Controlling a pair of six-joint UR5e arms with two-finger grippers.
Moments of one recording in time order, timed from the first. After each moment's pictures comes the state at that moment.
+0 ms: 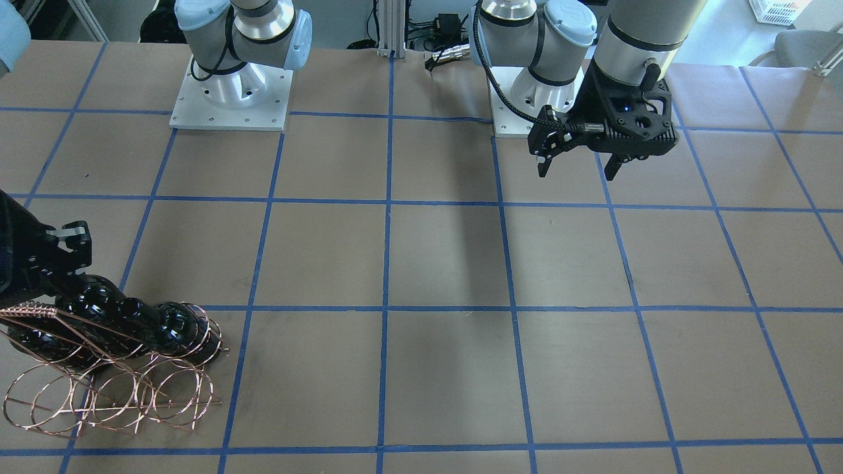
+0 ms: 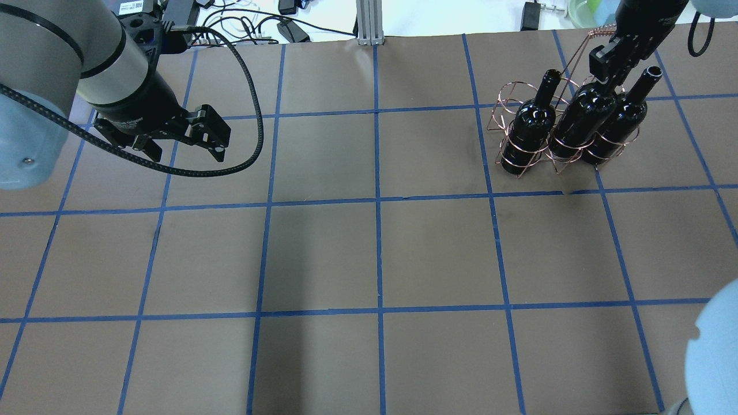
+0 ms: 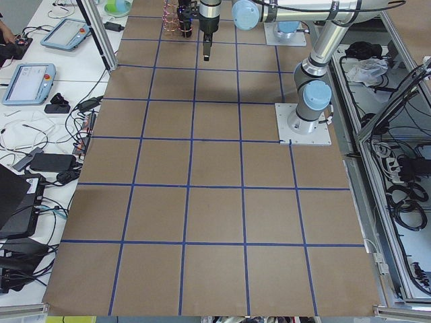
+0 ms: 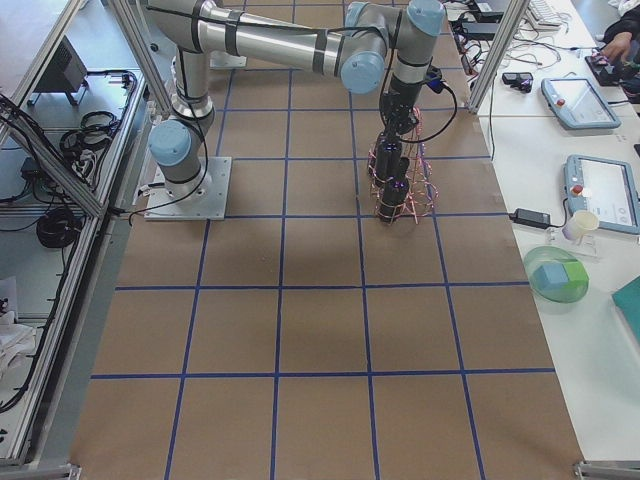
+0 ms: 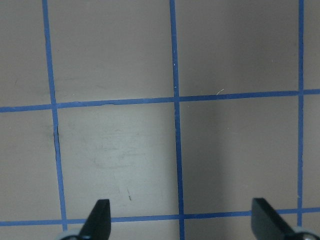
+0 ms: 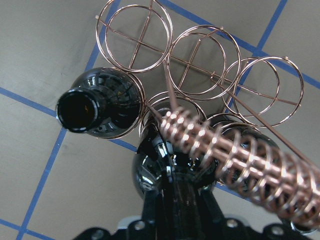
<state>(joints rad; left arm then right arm) -1.55 -1.50 -1.69 -1.46 1.58 0.06 1.36 -1.26 1.35 -1.63 -1.65 -0.67</state>
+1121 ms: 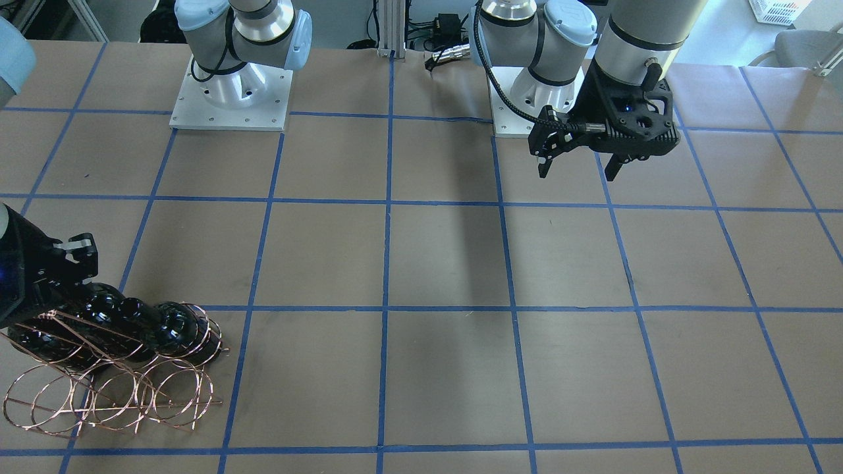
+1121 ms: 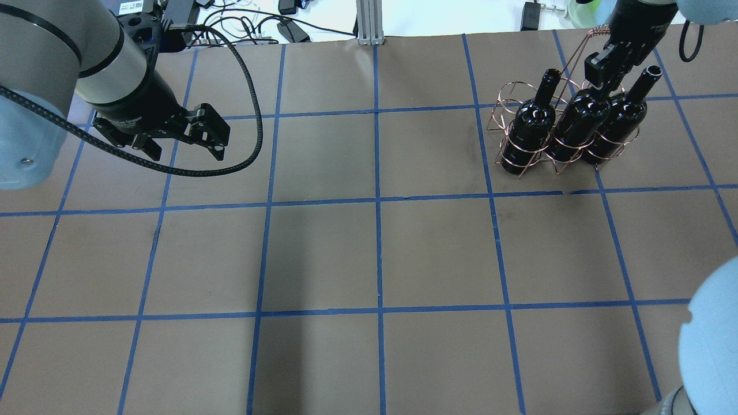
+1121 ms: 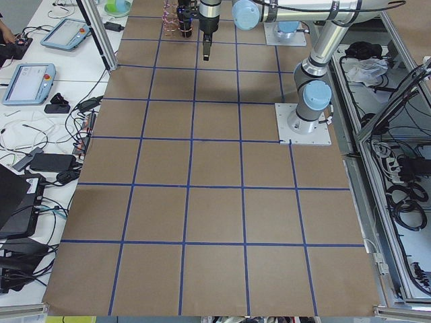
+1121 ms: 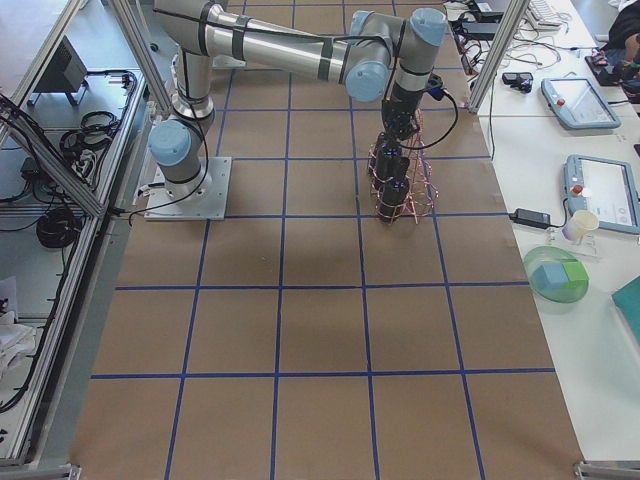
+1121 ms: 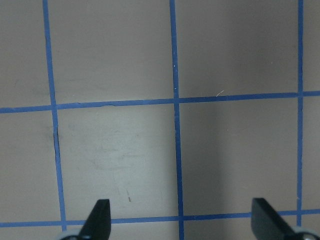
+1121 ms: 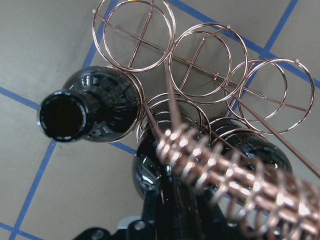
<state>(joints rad) -1.54 -1.50 -1.69 -1.45 1.58 0.06 1.36 -1.23 1.36 -1.64 -1.65 -0.69</state>
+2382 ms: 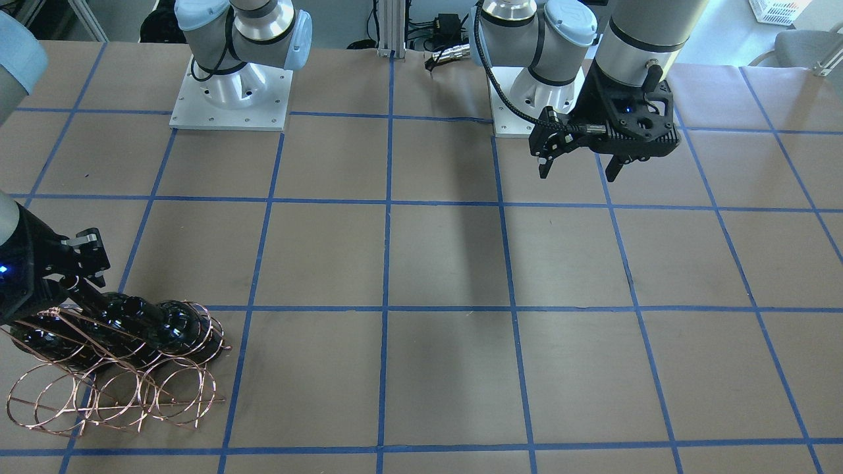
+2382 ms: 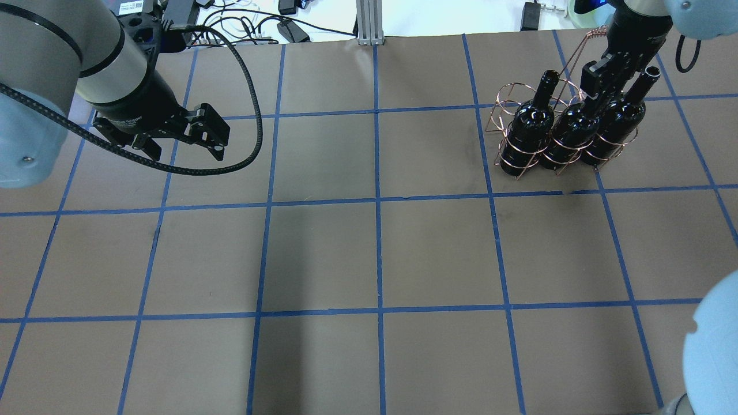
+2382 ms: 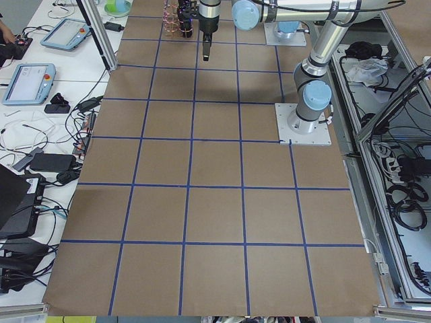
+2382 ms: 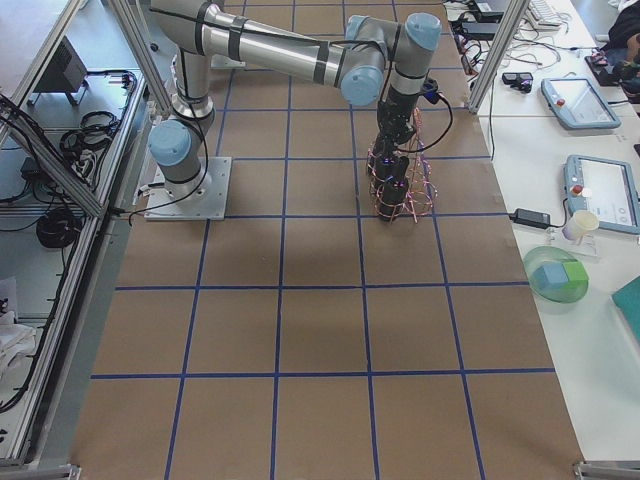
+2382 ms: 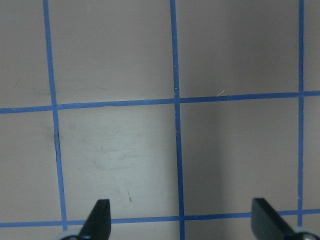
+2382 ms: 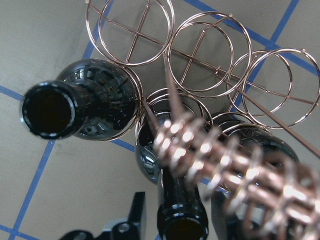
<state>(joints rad) -1.54 -1.50 -1.69 -1.46 1.58 0.06 1.35 -1.27 1.40 -1.67 -1.66 -0.68</state>
